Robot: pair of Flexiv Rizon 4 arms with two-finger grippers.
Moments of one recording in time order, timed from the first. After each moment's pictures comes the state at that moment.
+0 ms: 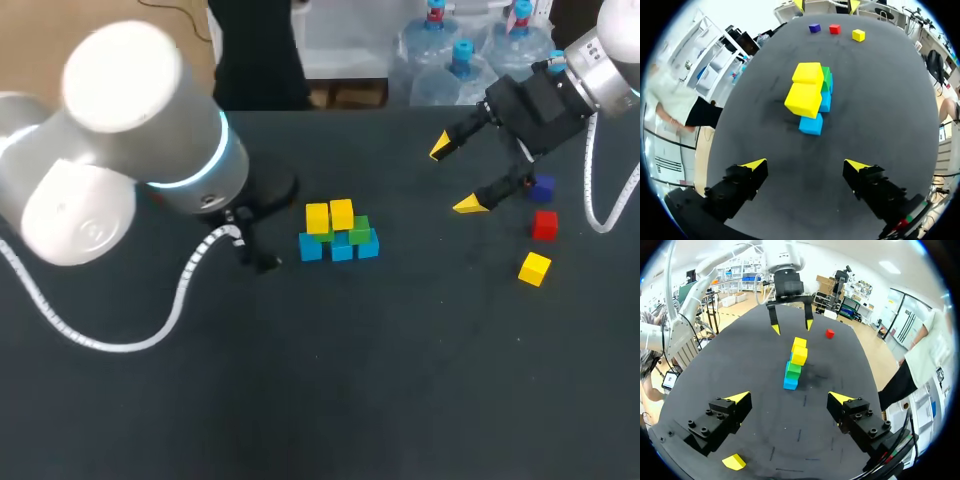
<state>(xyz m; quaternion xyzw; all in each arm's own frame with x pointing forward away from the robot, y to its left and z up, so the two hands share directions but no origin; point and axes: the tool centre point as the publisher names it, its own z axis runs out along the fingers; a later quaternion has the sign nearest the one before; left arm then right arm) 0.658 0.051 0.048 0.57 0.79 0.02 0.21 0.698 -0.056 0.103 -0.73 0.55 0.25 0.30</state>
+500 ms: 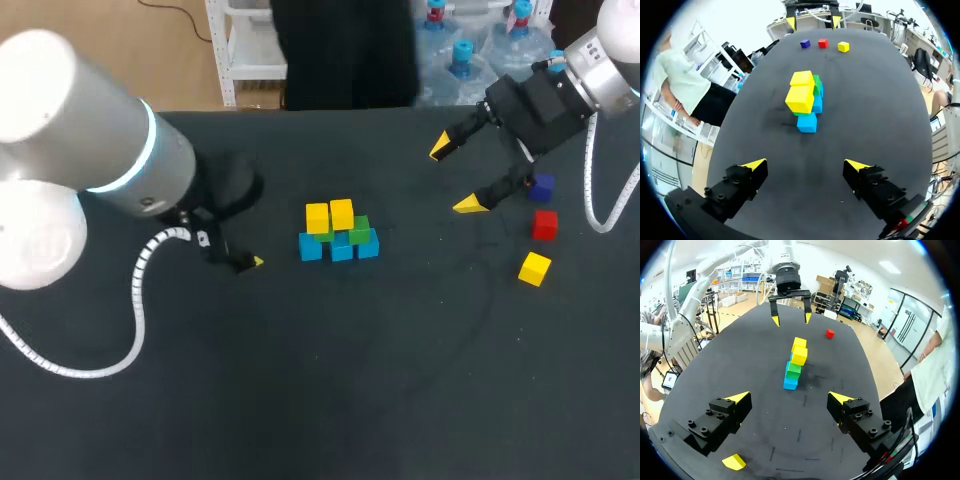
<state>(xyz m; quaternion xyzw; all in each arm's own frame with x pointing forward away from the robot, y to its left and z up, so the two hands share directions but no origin) 0.655 0.067 0.059 0.61 0.75 -0.04 0.25 0.698 -0.056 0.103 -0.73 0.55 0.25 0.30</state>
